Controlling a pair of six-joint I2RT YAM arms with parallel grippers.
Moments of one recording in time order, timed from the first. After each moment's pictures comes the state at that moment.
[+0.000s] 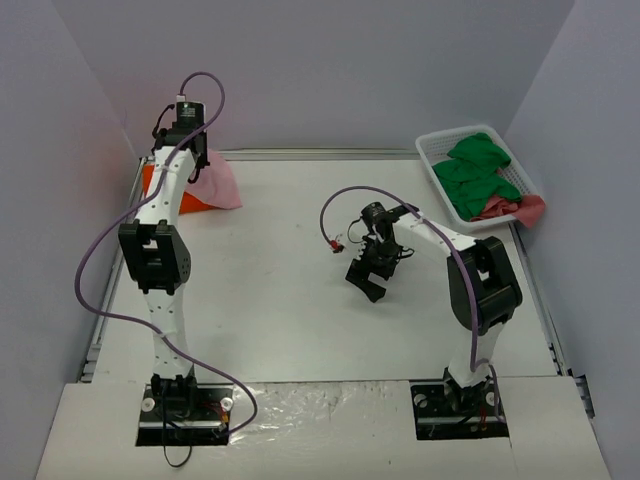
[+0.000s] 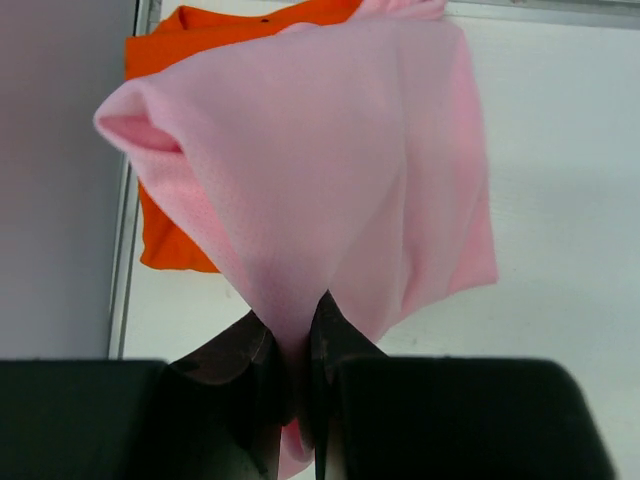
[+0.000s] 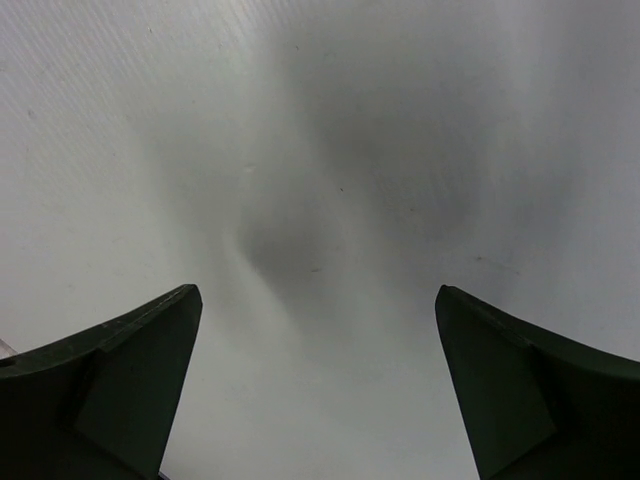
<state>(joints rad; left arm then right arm) -0.05 2.18 2.23 -0.83 -0.27 -0.04 0.45 1.82 1.25 -0.90 -0.25 -0.71</state>
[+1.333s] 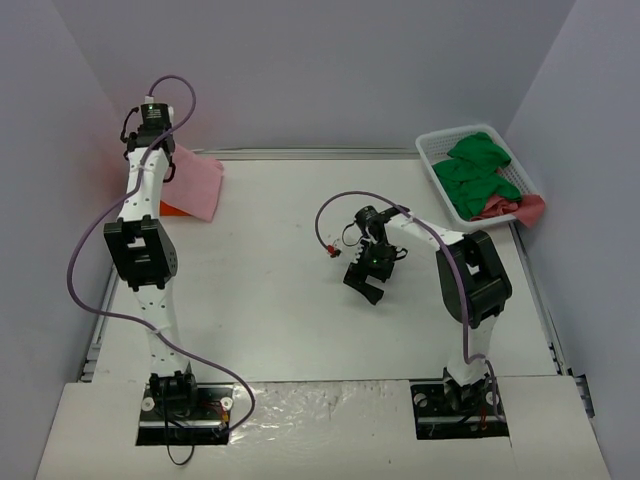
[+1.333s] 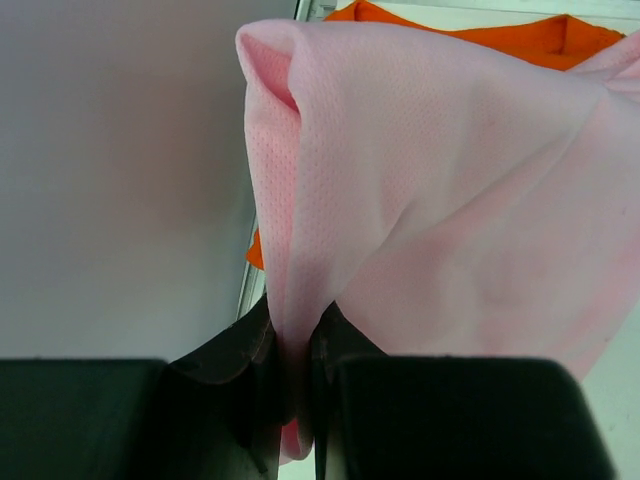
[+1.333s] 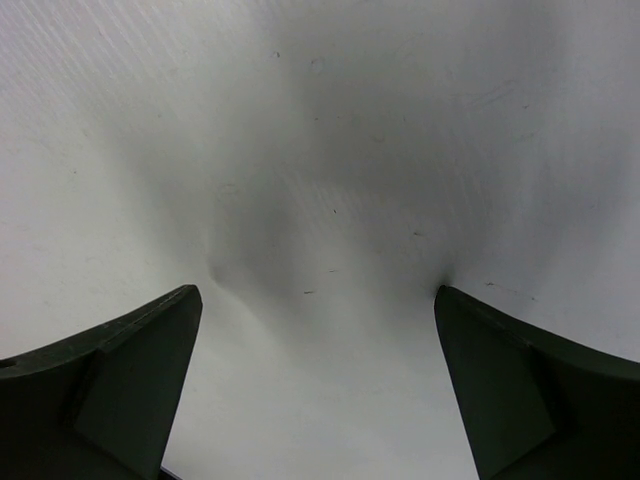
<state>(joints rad) 0.10 2.27 2.32 -0.80 -0.37 0.17 0.48 1.91 1.27 -0.90 -0.19 -0.69</state>
